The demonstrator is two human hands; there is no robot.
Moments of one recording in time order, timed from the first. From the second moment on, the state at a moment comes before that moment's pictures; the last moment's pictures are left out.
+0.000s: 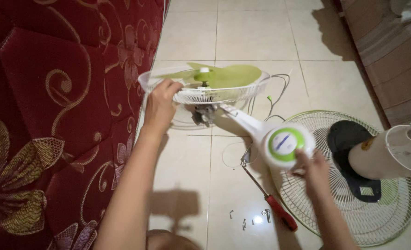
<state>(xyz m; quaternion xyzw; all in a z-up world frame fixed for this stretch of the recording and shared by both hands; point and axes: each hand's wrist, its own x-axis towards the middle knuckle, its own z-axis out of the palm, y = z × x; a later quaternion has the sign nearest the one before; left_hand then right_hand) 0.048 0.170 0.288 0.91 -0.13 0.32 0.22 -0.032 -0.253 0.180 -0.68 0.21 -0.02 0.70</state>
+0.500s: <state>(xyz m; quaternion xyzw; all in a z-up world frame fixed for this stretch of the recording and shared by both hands) -0.023 0.087 0.263 0.91 -0.02 0.28 0.32 -0.161 -0.107 0.168 -0.50 0.18 0.04 0.85</state>
